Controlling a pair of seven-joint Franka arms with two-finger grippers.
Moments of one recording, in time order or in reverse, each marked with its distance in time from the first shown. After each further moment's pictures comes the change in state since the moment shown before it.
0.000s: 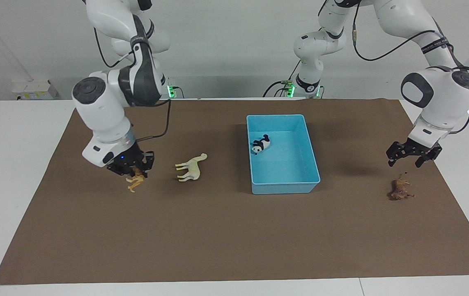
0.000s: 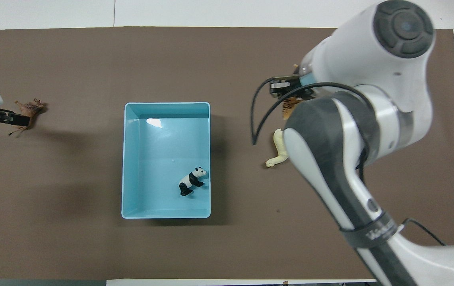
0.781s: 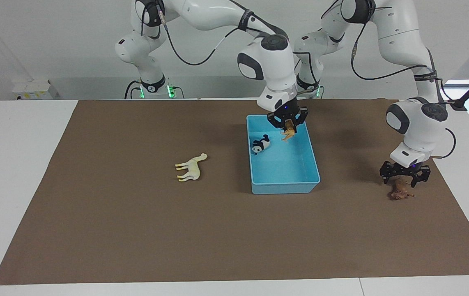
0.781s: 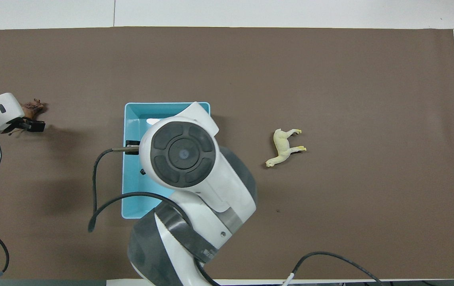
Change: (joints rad) left arm 0.017 0.110 -0.002 -0.033 0.004 0.217 0.034; right arm 0.388 0.224 0.001 -0.014 0.054 0.337 0.370
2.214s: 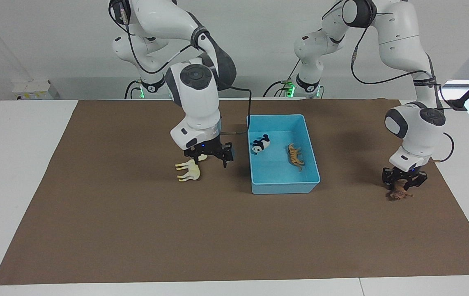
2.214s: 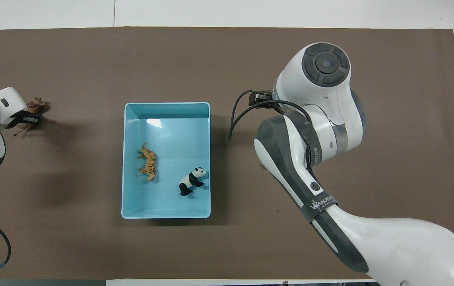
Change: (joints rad) left arm -0.003 0.034 -0.009 0.038 0.001 -0.029 -0.098; right arm -0.373 -0.172 -0.099 -0.248 -0.100 -0.096 -0.357
